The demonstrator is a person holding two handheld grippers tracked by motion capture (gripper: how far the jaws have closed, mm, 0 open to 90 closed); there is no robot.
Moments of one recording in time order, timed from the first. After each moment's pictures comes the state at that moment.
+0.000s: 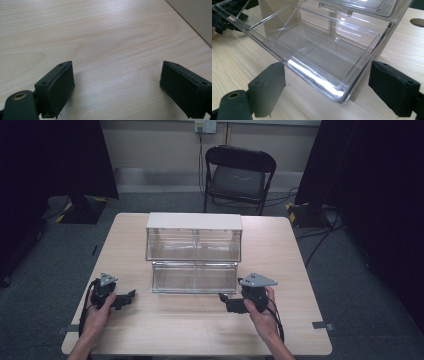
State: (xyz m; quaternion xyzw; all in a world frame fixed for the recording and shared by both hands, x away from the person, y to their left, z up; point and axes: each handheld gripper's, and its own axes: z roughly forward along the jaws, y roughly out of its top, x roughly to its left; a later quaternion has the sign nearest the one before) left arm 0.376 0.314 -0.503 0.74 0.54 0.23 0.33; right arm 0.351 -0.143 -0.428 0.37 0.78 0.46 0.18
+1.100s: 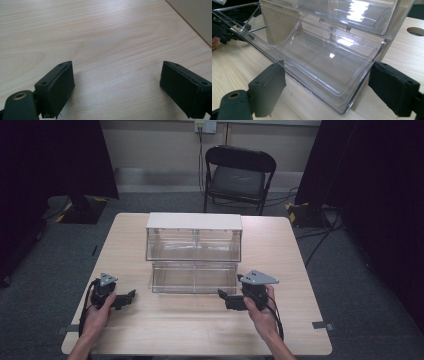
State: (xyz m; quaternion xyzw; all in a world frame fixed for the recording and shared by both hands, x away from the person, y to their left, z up) left arm 0.376 0.314 -0.503 0.74 0.54 0.23 0.33; right arm 0.353 -0.140 -0.418 0.38 0.77 0.48 0.19
